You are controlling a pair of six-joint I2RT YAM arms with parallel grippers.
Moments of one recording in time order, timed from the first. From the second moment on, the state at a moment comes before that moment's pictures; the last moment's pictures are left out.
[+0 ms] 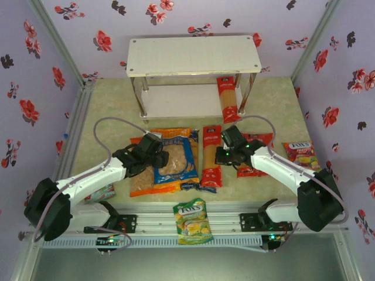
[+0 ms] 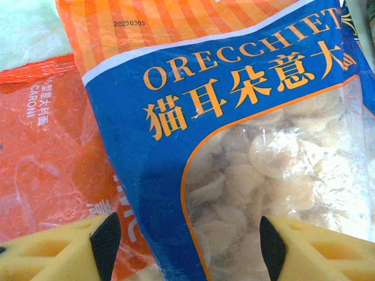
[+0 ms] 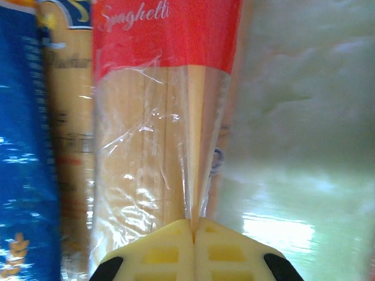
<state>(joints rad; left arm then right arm) -0.77 1.22 0.74 -0.46 -0.23 -0.44 0.58 1.30 0.79 -0.60 -0.10 0.62</state>
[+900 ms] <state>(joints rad) -0.76 1.22 0.74 -0.46 -0.22 -0.44 0.49 1.46 0.85 -0.74 0.04 0.51</state>
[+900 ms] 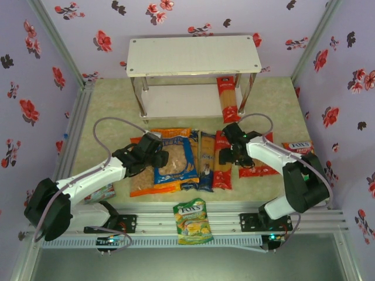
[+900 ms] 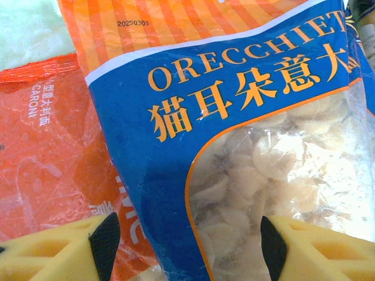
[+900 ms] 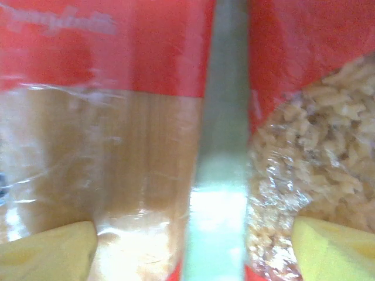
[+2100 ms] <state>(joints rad) -0.71 1.19 0.72 -0.44 -0.21 -0.44 0.63 1.44 0.70 -0.58 0.00 0.77</state>
